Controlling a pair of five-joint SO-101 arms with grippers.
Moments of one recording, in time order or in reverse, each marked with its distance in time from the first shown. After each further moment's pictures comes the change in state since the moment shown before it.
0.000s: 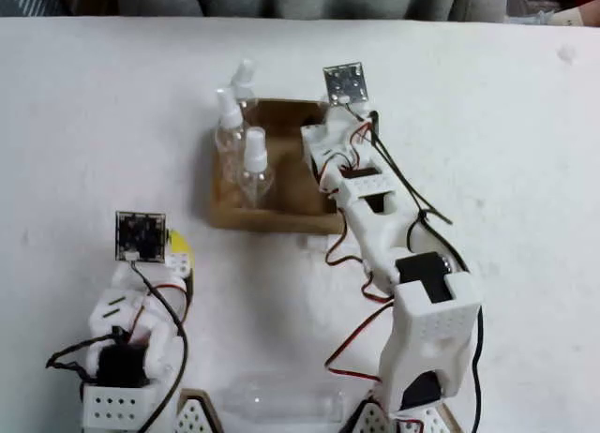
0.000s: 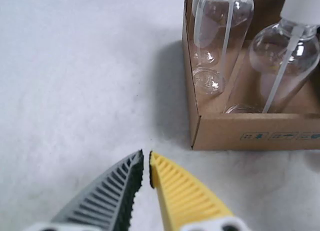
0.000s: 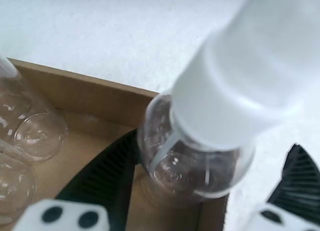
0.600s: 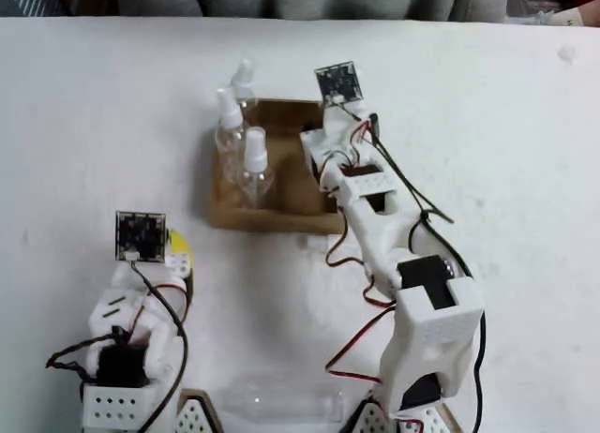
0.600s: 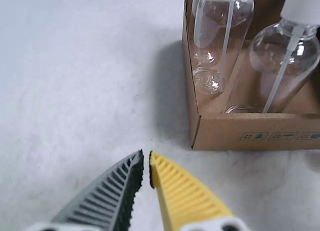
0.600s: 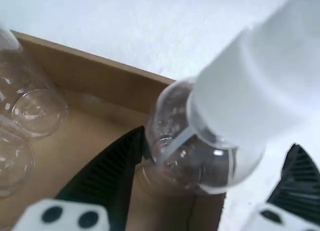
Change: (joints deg) left arm 0.0 0.0 0.0 0.0 0.0; right arm -0.1 -1.8 0.0 6.2 4.4
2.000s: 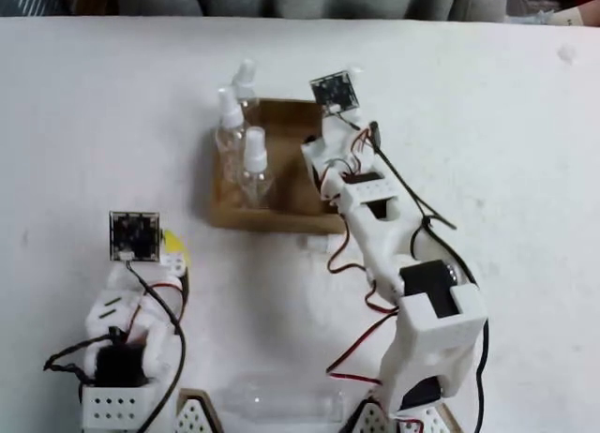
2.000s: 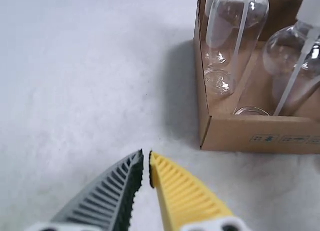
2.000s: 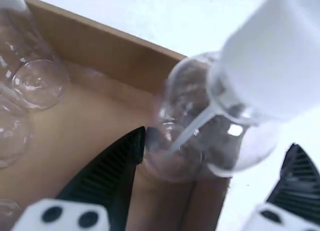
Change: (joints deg) left arm -2.0 0.0 0.0 0.0 0.0; right arm 0.0 -2.7 4.5 0.1 2.3
